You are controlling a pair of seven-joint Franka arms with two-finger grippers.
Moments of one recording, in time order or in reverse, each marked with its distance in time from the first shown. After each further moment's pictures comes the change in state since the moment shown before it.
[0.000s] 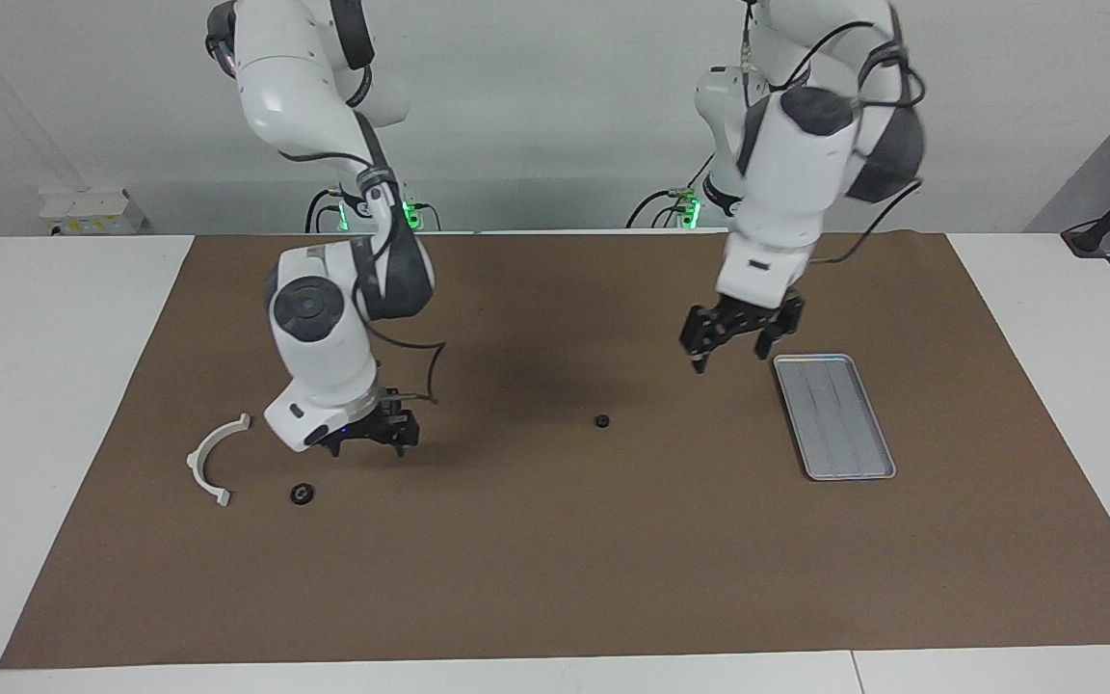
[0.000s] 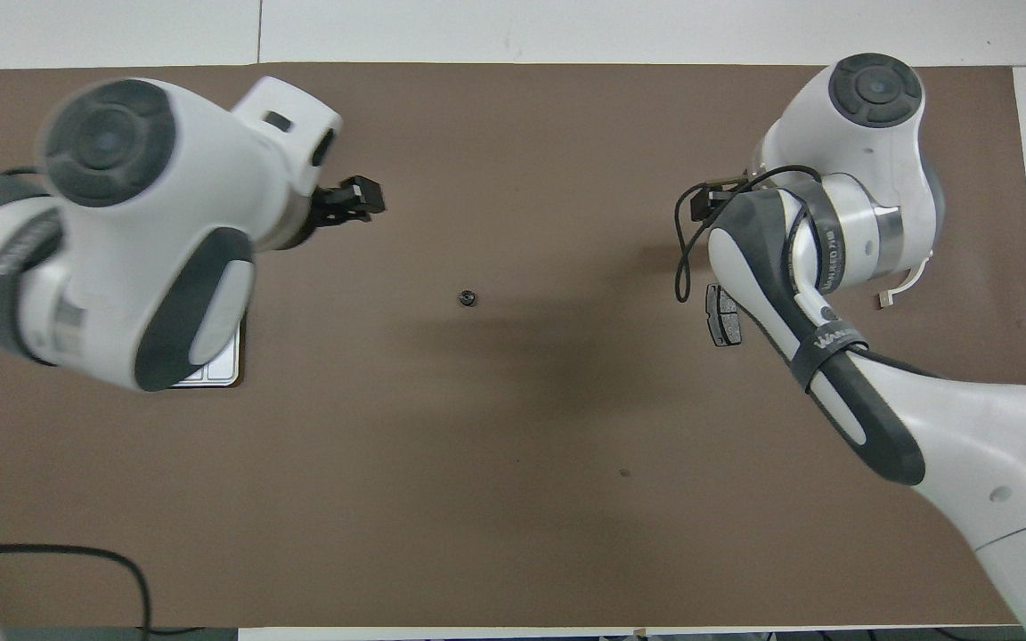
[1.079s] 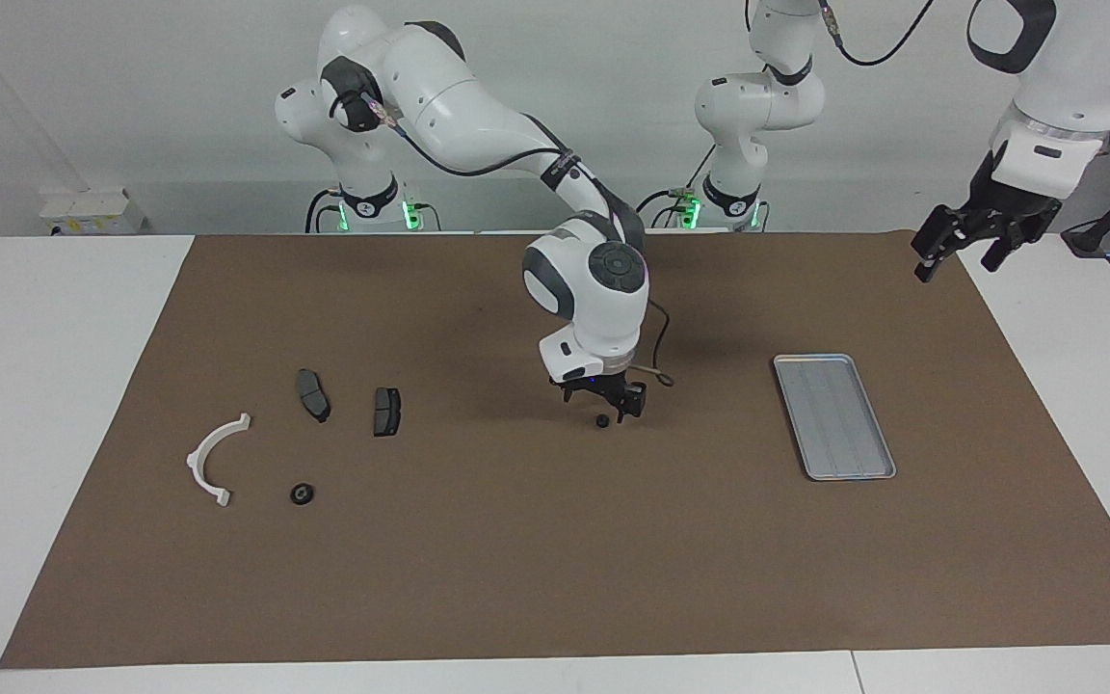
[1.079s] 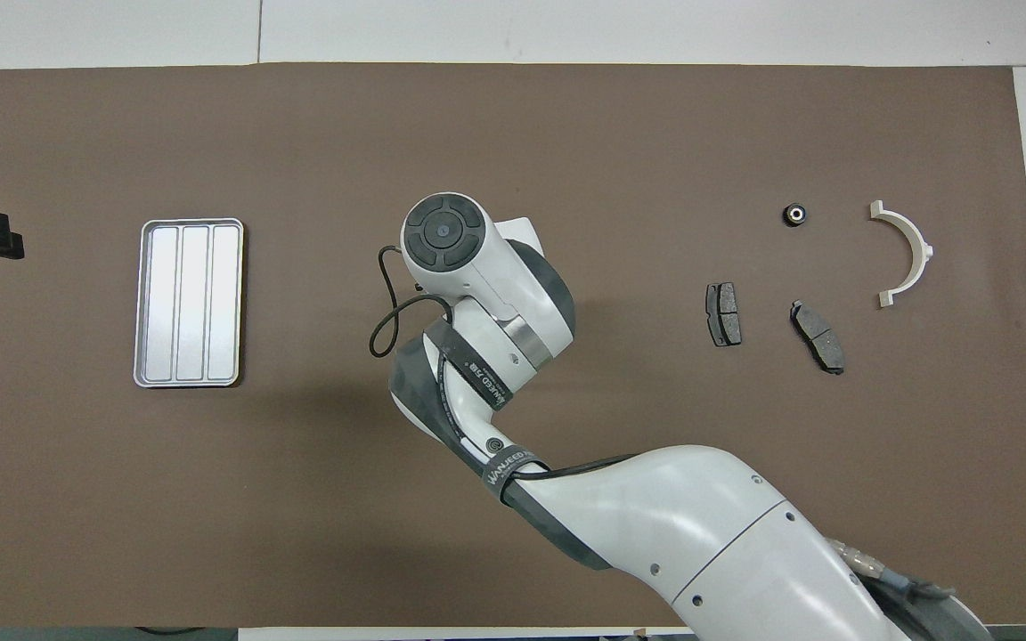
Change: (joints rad) left arm 0.296 -0.071 -0.052 0.057 0.000 -0.293 0.376; right arm 0.366 0.280 -0.010 0.248 0.009 0.043 0.642
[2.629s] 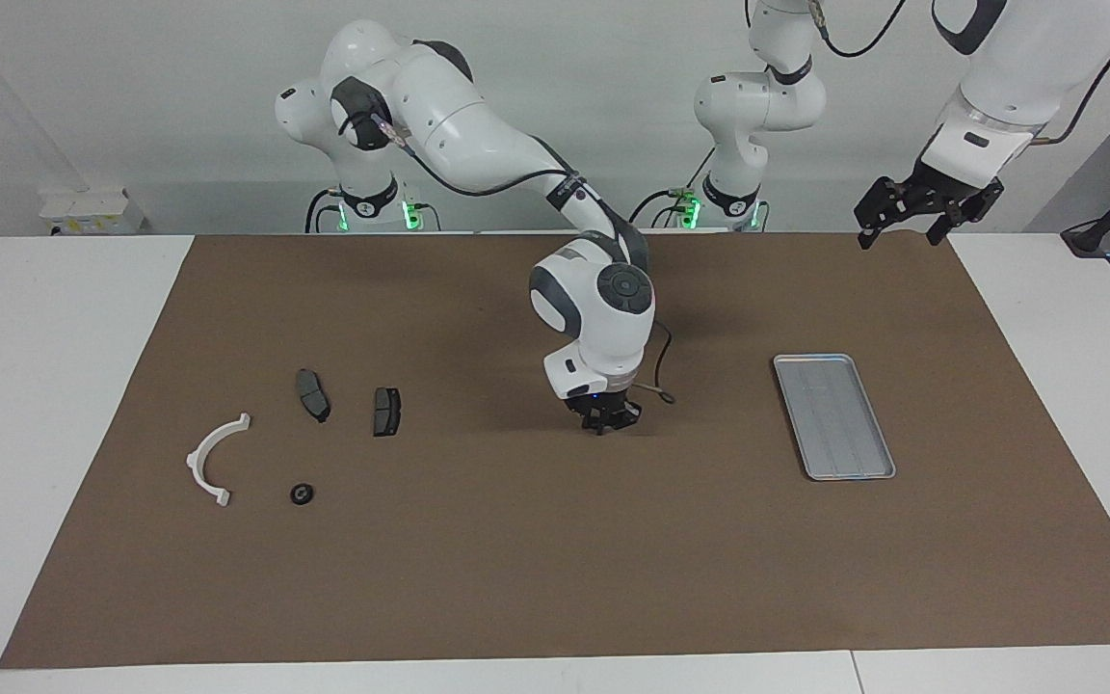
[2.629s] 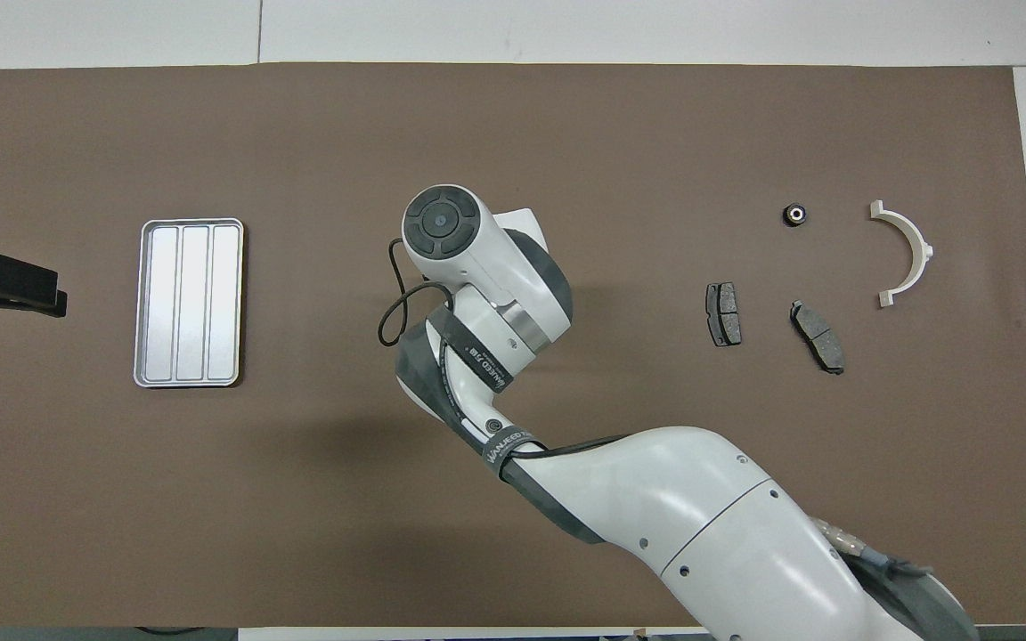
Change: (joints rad) left arm -0.056 -0.025 0.006 0.017 -0.010 -0.172 0.015; right arm -0.019 0.054 -0.019 0.070 -0.043 -0.071 -0.036
